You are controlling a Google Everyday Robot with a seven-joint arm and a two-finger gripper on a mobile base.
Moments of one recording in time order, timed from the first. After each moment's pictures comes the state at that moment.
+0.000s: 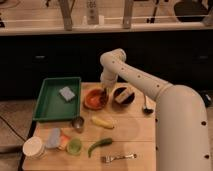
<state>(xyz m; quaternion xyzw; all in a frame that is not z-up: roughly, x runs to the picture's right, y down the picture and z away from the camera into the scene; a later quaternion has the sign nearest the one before) 0.014 0.017 0.873 -0.25 -0.21 -0.39 0.86</state>
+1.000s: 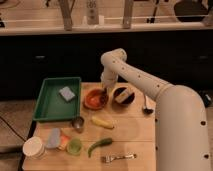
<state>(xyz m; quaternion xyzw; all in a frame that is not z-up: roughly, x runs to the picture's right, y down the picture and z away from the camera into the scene) 0.017 0.015 0.875 -0.25 -0.21 -0.39 0.86</state>
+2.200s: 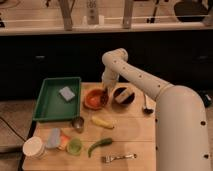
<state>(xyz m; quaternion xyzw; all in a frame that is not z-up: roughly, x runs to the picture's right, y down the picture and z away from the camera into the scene) 0.021 0.014 0.876 -0.25 -0.21 -0.39 0.86</state>
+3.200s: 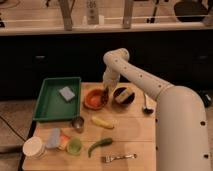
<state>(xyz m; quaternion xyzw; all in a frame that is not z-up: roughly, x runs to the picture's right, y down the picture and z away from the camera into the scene) 0.027 0.013 0.878 -0.25 -0.22 -0.39 0.86</state>
